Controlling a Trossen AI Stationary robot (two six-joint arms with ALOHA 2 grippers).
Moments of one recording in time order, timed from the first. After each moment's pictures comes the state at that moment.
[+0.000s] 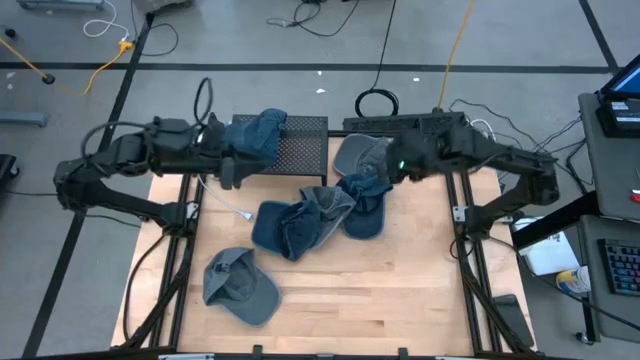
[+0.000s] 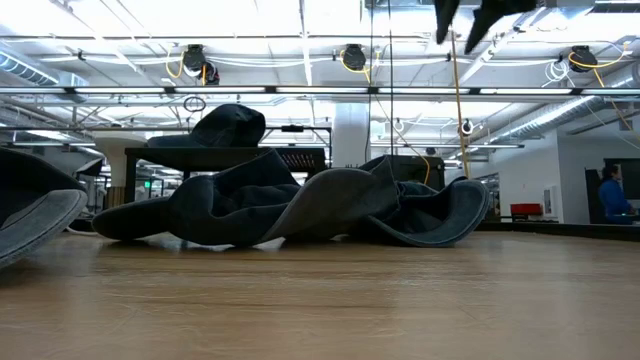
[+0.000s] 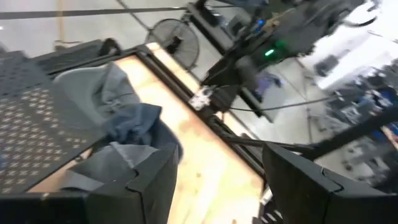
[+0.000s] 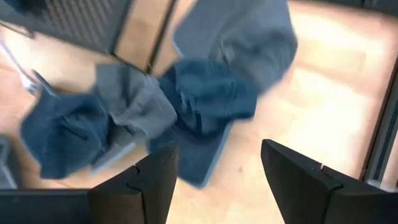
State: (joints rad) left arm 0.07 1.00 1.39 -0.69 -0.08 -0.72; right arm -0.09 1.43 1.69 -1.51 0.29 1.18
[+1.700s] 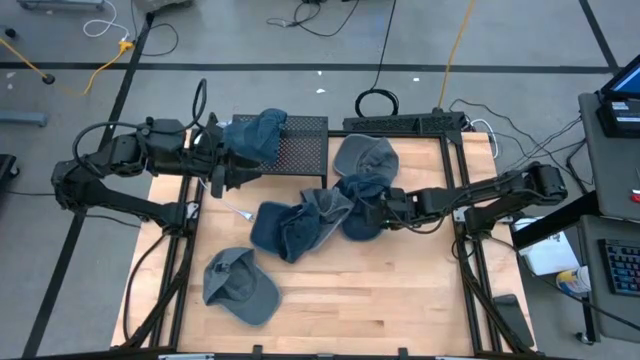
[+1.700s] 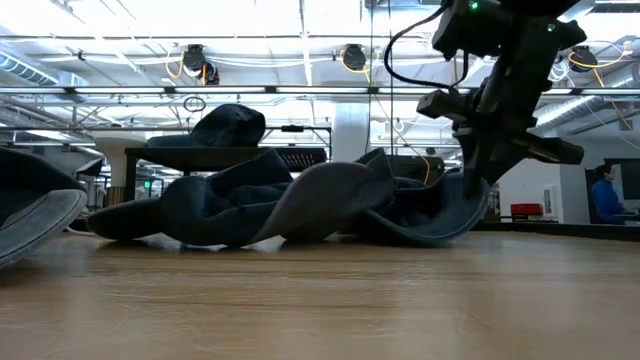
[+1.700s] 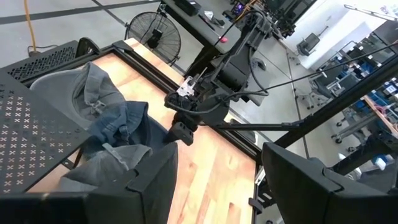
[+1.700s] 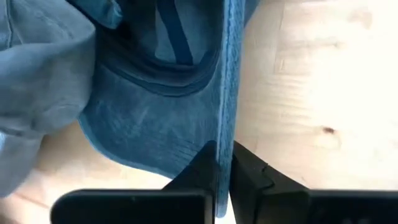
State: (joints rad) left arm 0.06 0.98 1.39 -0.69 0.00 -0.63; right arm 0.06 1.36 0.77 -0.59 0.15 1.54
